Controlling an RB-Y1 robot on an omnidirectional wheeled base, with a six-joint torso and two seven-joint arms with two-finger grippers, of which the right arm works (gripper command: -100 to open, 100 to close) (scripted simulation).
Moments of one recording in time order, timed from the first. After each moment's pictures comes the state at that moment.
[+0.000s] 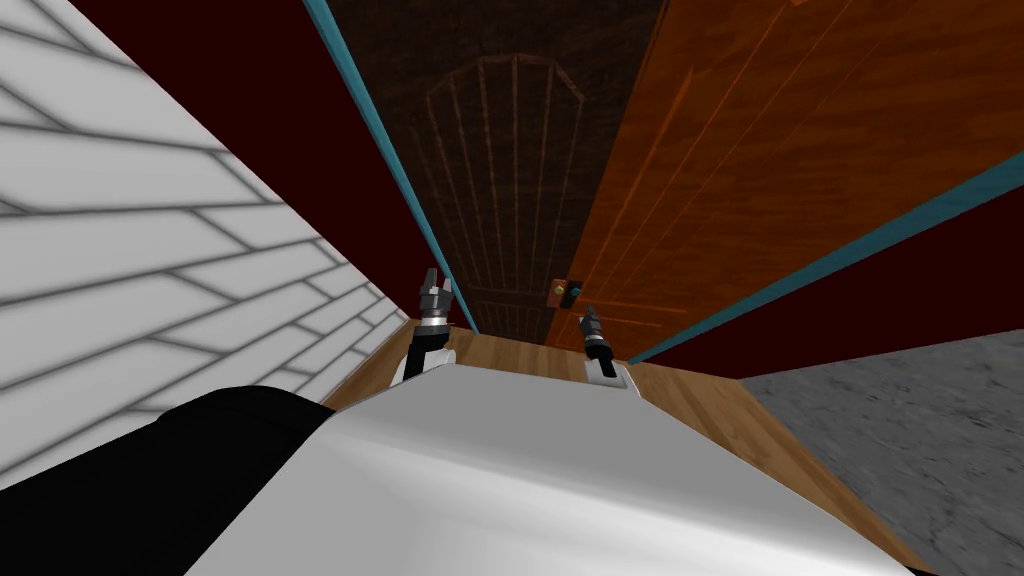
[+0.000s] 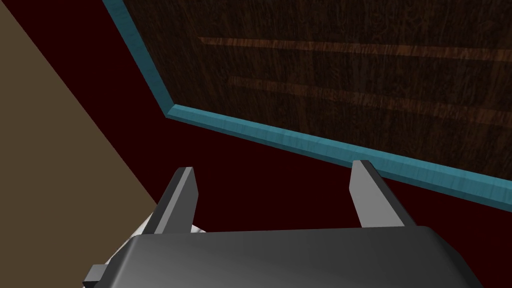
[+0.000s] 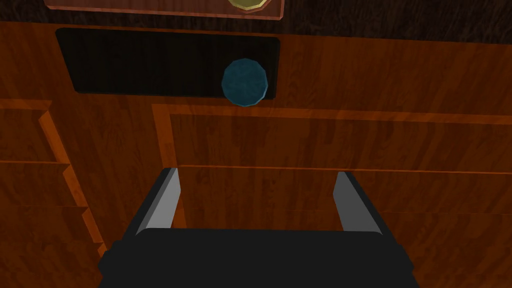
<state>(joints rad) 0.15 -0.08 -0.11 -1.43 0.26 -0.29 -0.33</state>
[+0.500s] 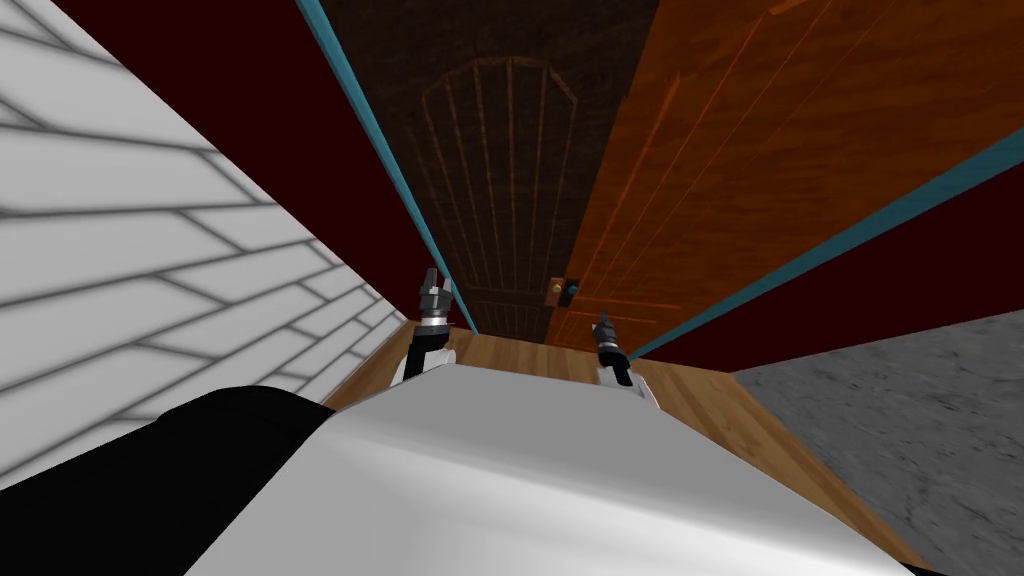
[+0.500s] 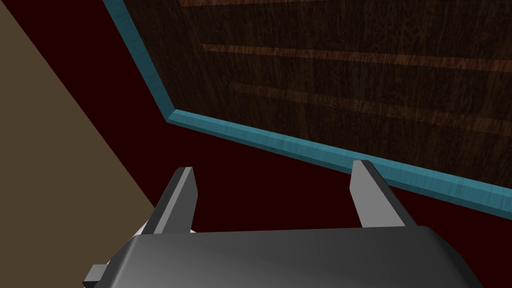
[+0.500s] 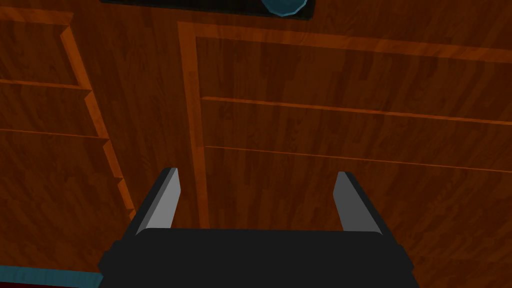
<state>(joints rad) 0.17 -0.14 -0.19 -1.38 0.23 -0.29 -0.35</state>
